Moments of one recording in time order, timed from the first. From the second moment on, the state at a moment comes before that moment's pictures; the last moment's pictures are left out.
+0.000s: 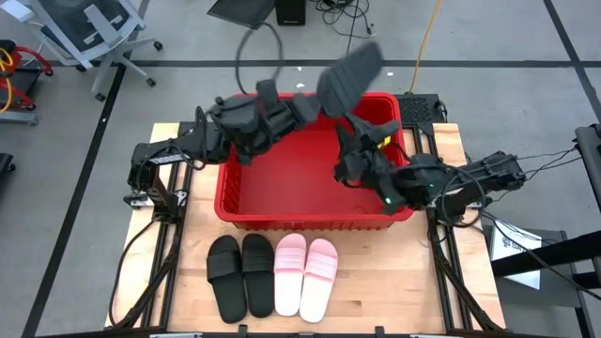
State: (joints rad) left arm -0.01 1.76 2.14 -0.22 -0.63 -0.92; right arm 0.26 1.46 1.41 0.63 1.19 -1.67
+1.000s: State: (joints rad) left arm -0.02 1.78 2.14 -0.22 -0.58 -0.95; right arm 0.23 1.46 1.41 0.62 1.15 -1.69
